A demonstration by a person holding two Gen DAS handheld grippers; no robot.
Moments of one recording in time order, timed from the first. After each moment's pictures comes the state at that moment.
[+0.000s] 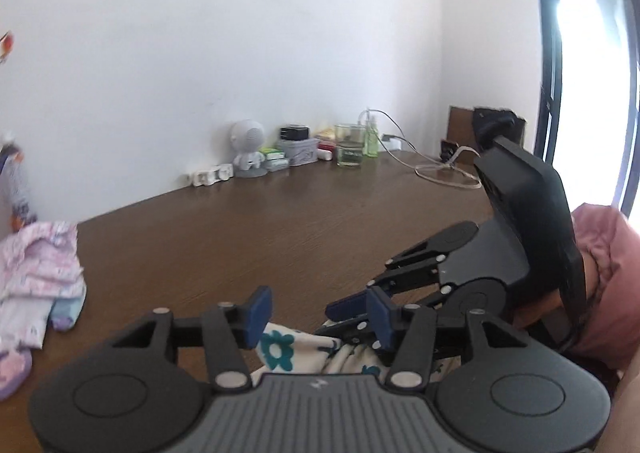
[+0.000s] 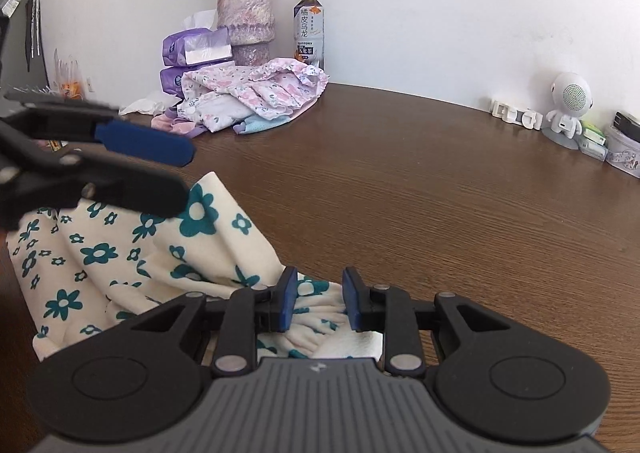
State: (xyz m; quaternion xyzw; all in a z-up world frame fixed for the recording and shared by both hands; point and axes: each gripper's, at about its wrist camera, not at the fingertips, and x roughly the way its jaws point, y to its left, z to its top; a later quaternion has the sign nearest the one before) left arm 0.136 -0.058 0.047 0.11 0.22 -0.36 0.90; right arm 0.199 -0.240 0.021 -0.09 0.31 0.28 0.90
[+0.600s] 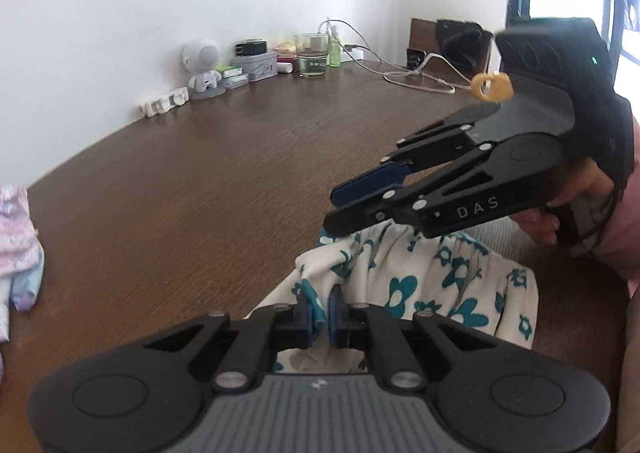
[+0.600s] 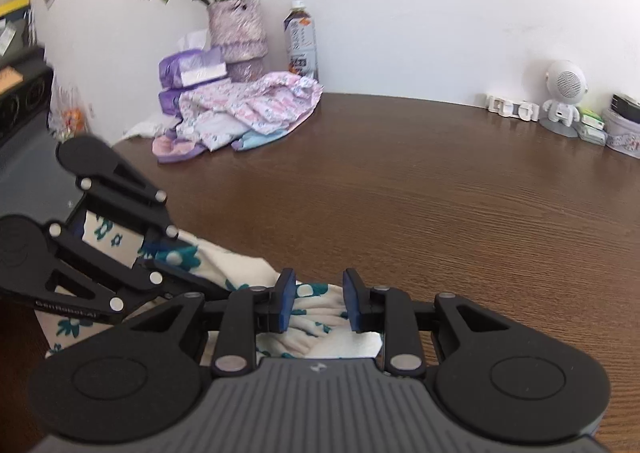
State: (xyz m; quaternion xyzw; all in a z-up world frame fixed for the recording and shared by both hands) left arm 0.180 -0.056 0.005 0.13 0.33 -0.41 0.84; right arm 0.202 -0.262 0.028 -0.02 0.30 0.28 0.91
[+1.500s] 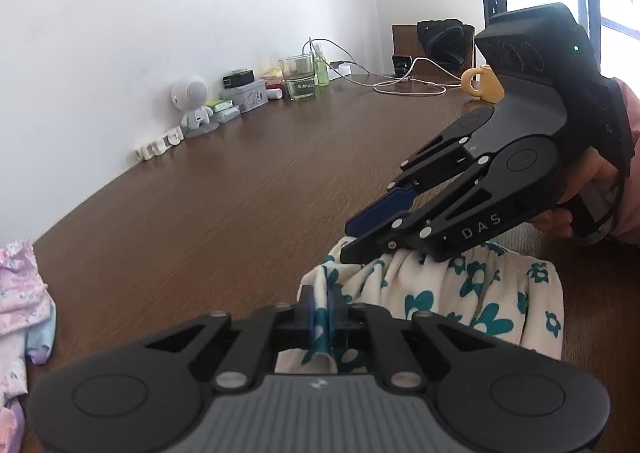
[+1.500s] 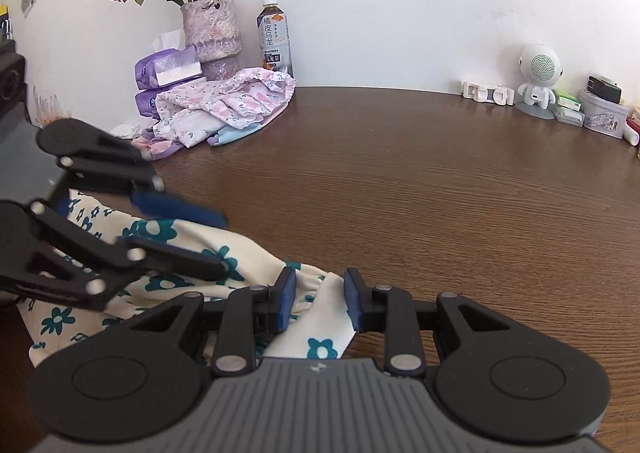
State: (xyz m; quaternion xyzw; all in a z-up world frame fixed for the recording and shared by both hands) left arm 0.183 -0.073 0.006 0.20 0.26 -0.42 0.85; right arm 0.201 -0.263 0.017 -0.03 0.32 0.26 0.91
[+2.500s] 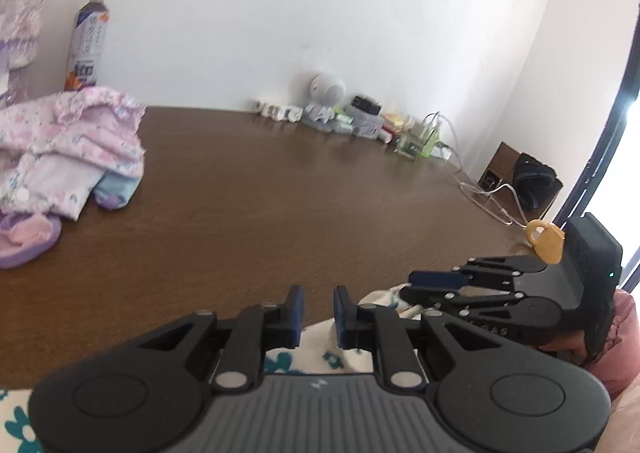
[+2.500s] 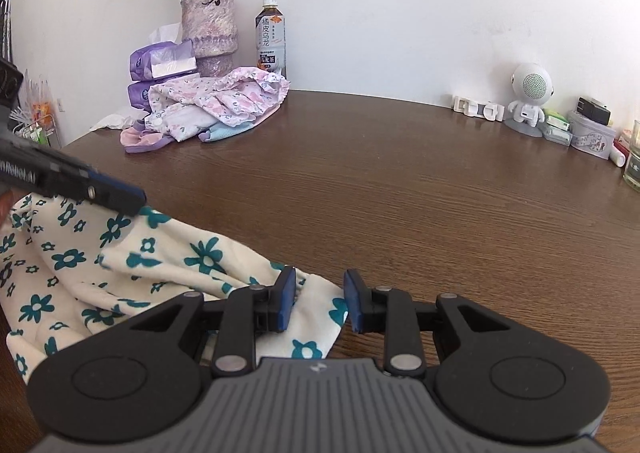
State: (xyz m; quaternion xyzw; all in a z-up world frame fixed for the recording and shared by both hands) left arm 0.191 0.013 0.032 -0.06 0.32 -0.33 0.88; right arm 0.192 -0.254 0.014 -0.07 0.30 0.24 0.92
